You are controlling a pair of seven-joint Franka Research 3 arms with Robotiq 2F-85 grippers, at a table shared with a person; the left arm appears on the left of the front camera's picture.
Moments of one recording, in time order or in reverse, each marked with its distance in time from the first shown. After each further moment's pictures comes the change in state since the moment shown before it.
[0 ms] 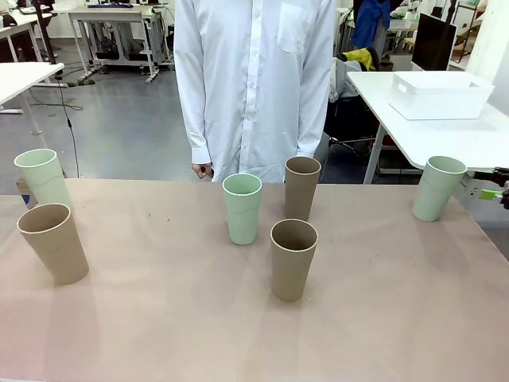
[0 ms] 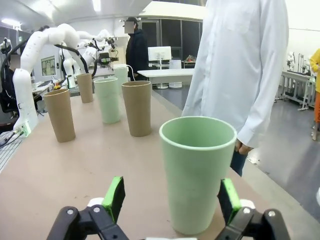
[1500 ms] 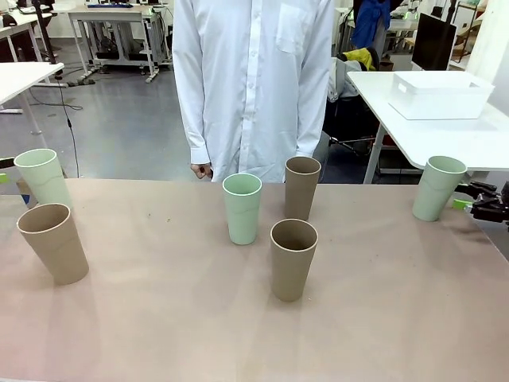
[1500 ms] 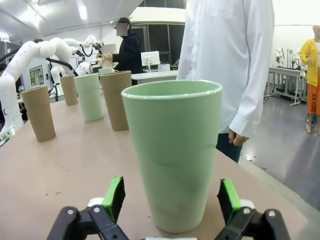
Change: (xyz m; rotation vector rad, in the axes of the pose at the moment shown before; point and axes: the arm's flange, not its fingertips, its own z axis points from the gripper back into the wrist) left arm -0.095 0.044 -0.028 -0.021 -0.035 0.043; right arm -0.055 -0.019 -0.030 -0.059 -0.033 -0.041
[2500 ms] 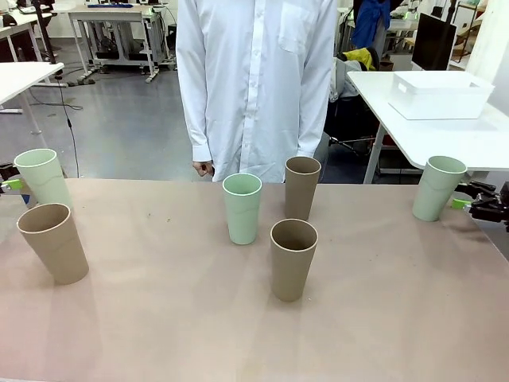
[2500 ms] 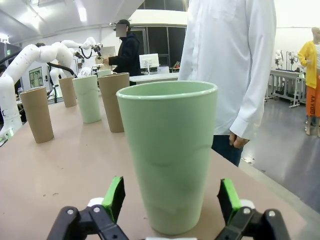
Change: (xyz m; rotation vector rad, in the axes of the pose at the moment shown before) left arm -0.027 0.010 -0.015 -0.030 -0.013 0.021; right arm -0.001 -0.004 -0.001 -0.003 -0.012 -0.002
